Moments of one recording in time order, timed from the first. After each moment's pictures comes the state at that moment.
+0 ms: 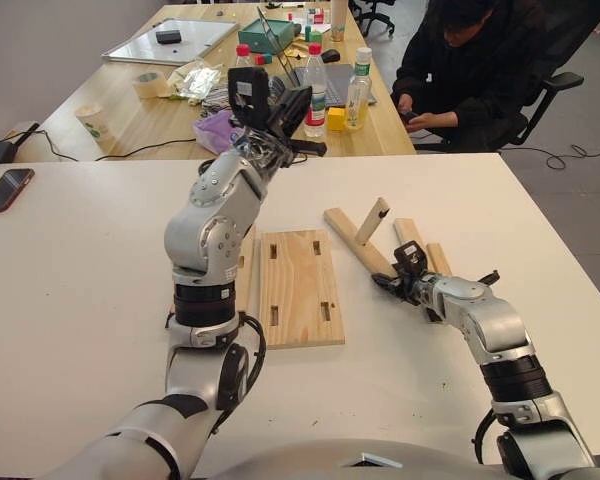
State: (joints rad) left arm -0.70 0.06 0.14 -0.13 -0.40 0.65 -0.19; right arm -0.24 -0.32 0.06 -0.02 0.17 0.75 0.38
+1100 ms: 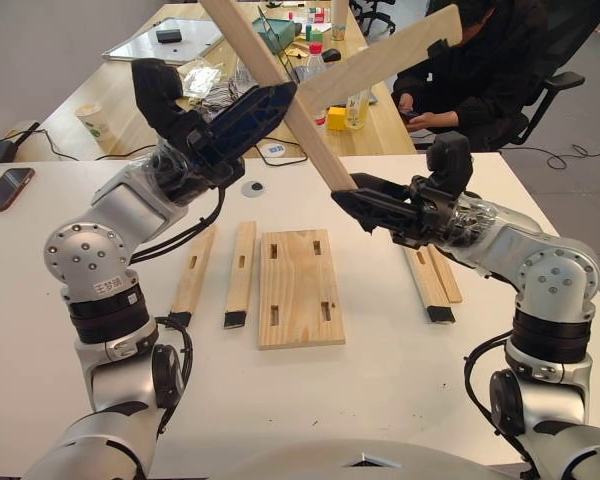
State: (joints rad) left arm -0.62 0.35 0.35 -0.22 -1.28 0.95 -0.54; right arm -0.50 -0.37 -0.15 -0.32 1.10 1.03 0.73
